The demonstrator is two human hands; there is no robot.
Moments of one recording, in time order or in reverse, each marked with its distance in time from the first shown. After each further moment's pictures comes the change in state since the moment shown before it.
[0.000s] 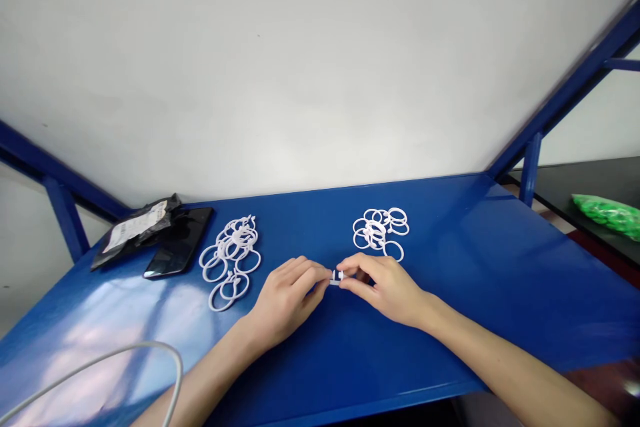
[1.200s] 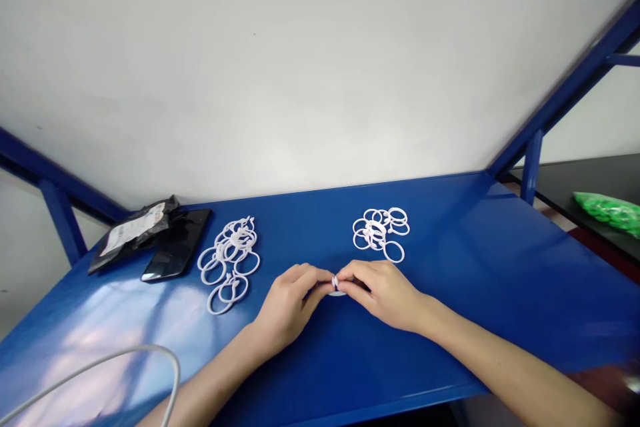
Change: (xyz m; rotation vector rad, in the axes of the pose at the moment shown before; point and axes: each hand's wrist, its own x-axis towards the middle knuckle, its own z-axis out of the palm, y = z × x) left_hand -0.009 0.001 0.010 -0.128 -0.072 -0.242; right_hand 0.000 -0.001 0.005 -0.110 -0.036 -0.080
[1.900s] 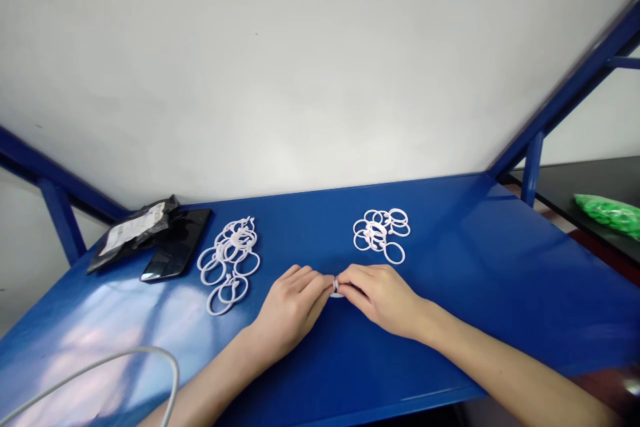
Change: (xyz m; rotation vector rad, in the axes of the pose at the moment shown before) left_hand 0.002 0.005 -0.001 0.232 -0.015 0.201; right_hand -0.002 -0.001 0.004 -0.132 -0.035 -0.052
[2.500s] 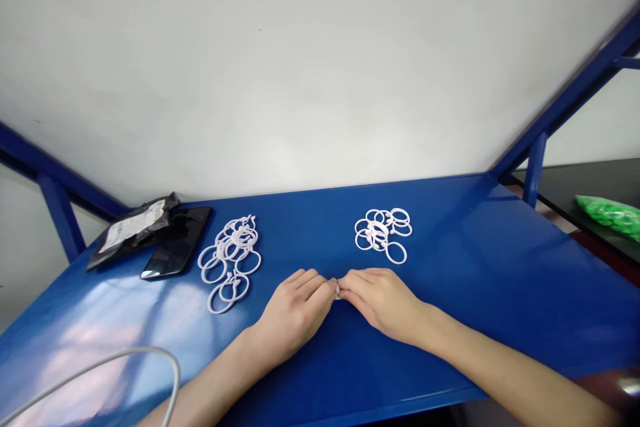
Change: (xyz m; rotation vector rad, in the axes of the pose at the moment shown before) left_hand -0.002 0.002 0.004 0.087 -0.003 0.098; right_hand -0.002 -0.001 0.006 -0.124 -0.042 -0.062
